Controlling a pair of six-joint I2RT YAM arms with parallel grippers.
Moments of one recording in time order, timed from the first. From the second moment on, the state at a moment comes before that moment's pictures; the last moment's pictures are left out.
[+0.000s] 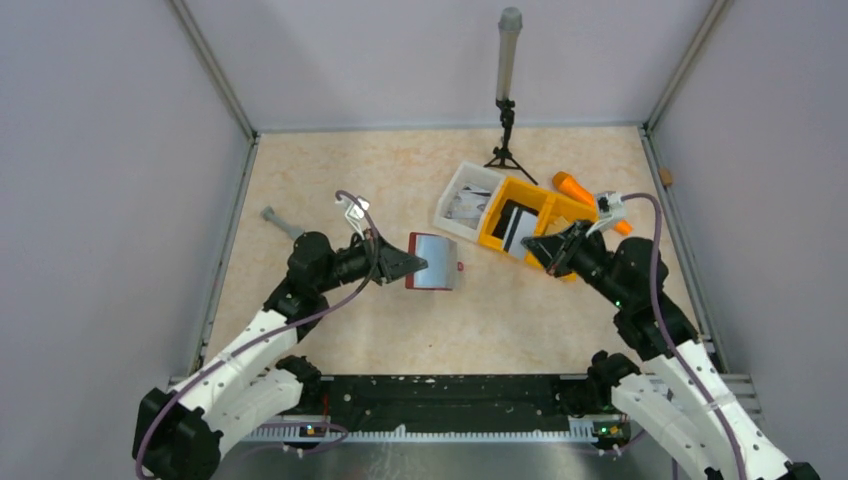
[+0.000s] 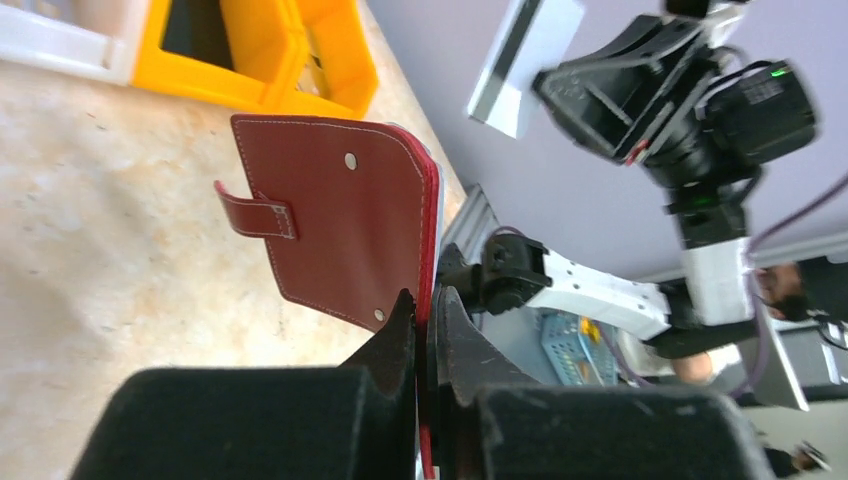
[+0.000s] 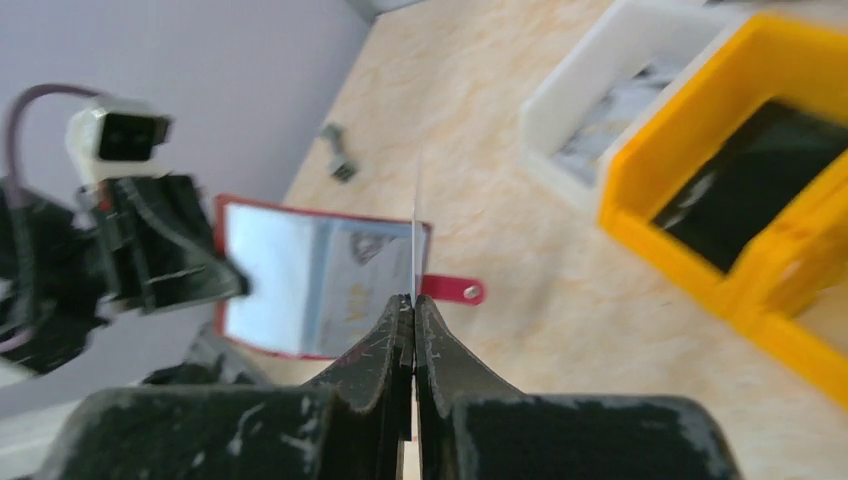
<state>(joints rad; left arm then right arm) -0.49 0.88 0.49 0.34 0.66 -0.96 0.43 0.53 0.56 -0.14 -0.28 0.70</state>
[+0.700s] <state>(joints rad) -0.46 0.82 0.77 -0.29 0.41 -0.69 0.56 1.26 1.04 -0.29 0.04 -0.25</state>
